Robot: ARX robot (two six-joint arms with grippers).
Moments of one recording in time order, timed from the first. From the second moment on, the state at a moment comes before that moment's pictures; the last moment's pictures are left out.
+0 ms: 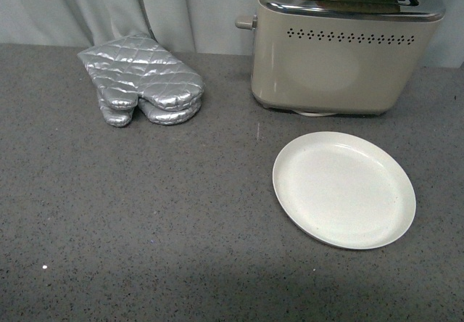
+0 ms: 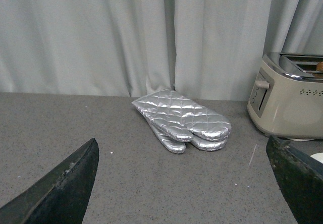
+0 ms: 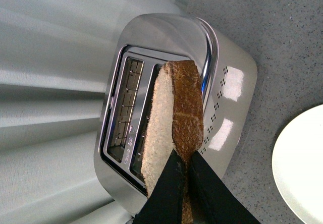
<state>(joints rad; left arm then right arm) 0.00 0.00 0.02 0.00 0.00 -0.01 0.40 1.85 1.54 -0.57 0.57 1.66</state>
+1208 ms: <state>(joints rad) 0.00 0.00 0.02 0.00 0.00 -0.01 0.36 1.65 1.13 0.71 0.46 0.07</state>
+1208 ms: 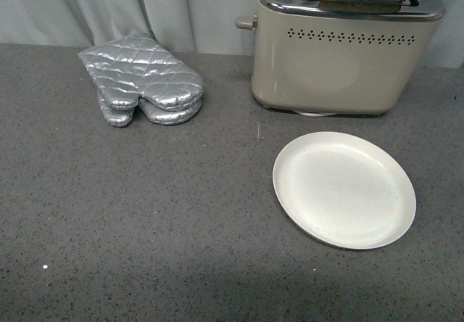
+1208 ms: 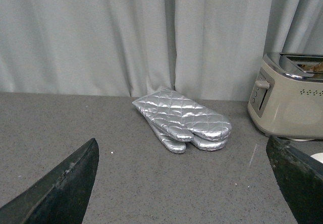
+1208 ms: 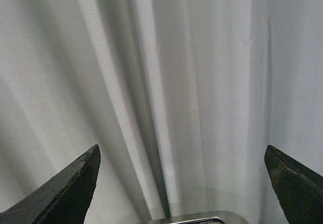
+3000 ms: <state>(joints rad) 0.00 0.00 0.02 0.00 0.00 -0.01 0.00 0.32 0.00 0.32 0.00 -0.01</state>
